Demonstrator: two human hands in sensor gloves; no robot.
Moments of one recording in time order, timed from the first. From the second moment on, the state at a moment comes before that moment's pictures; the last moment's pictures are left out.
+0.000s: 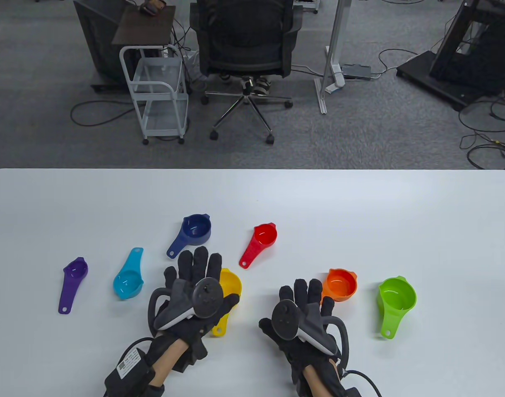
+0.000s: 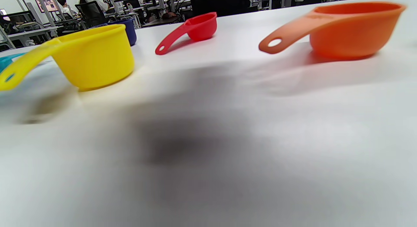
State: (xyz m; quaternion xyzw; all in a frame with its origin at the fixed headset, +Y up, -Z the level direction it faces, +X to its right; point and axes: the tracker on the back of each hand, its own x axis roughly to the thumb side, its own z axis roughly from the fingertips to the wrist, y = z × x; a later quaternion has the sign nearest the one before) left_hand -0.177 -0.674 -0.316 -0.04 -0.16 -0.01 0.99; right_hand 0.064 -0.714 -0.279 0.06 0.12 0.99 0.09
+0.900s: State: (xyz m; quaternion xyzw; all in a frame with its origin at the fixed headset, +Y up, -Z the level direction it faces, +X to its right) left_hand -0.259 -0.703 -0.316 -0.12 -0.10 -0.01 0.99; right_hand 0.265 -0.743 -0.320 -0.23 0.13 0.96 0.10
